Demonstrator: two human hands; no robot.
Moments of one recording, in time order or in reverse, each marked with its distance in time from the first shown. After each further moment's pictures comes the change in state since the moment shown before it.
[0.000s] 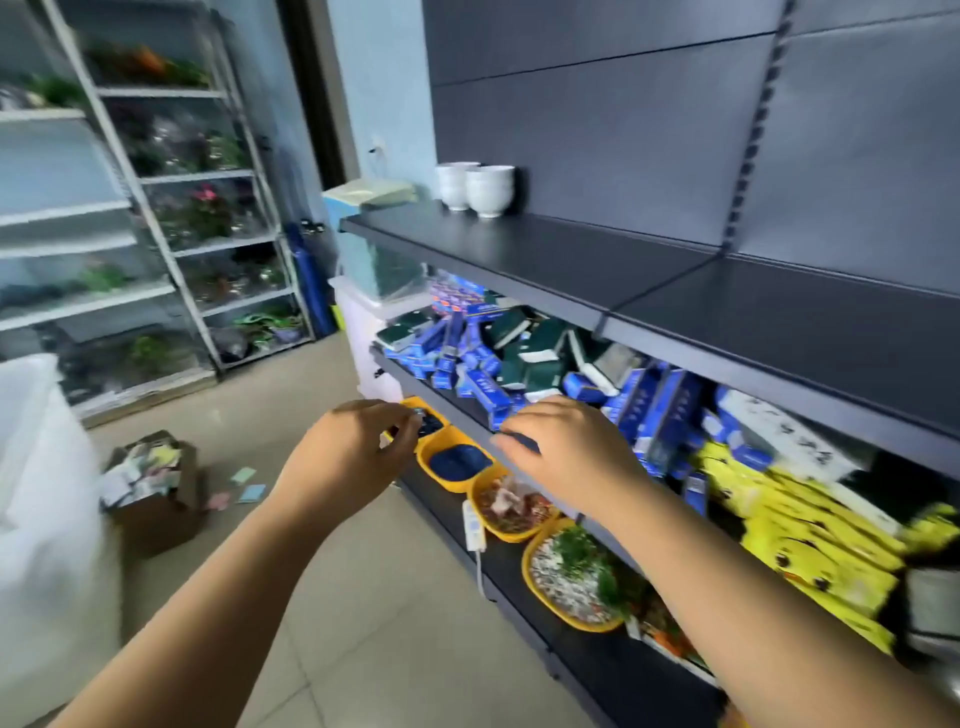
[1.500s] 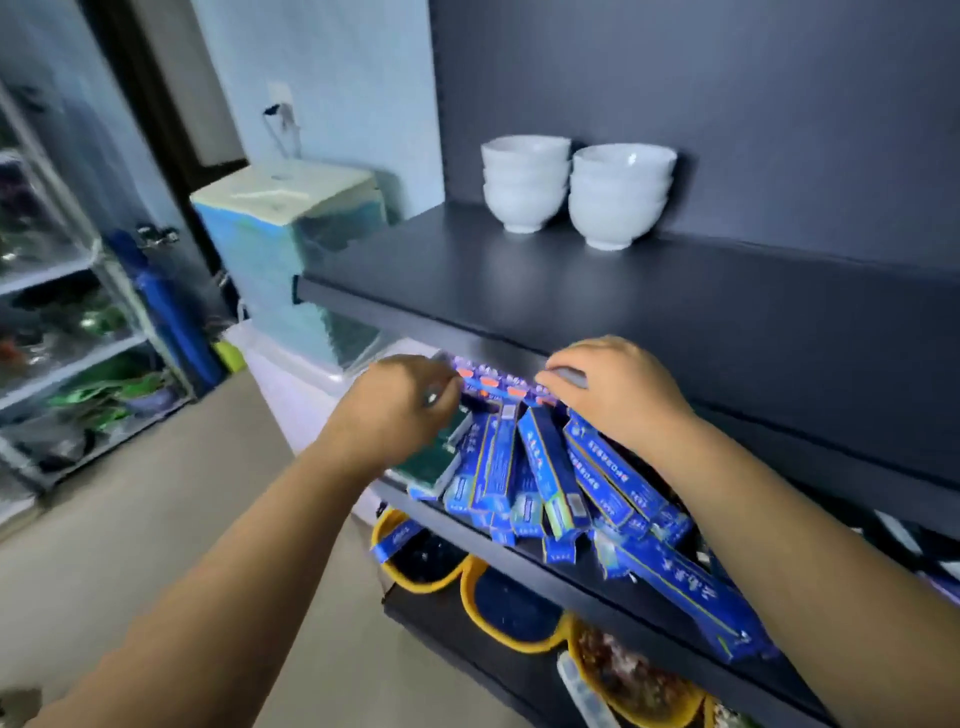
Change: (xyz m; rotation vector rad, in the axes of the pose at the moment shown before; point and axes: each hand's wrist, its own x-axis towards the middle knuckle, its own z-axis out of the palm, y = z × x) left_hand 0.506 -0.458 0.115 -0.126 -0.228 0.278; right_hand 0.554 0.118 0.290 -0.123 -0.013 0.471
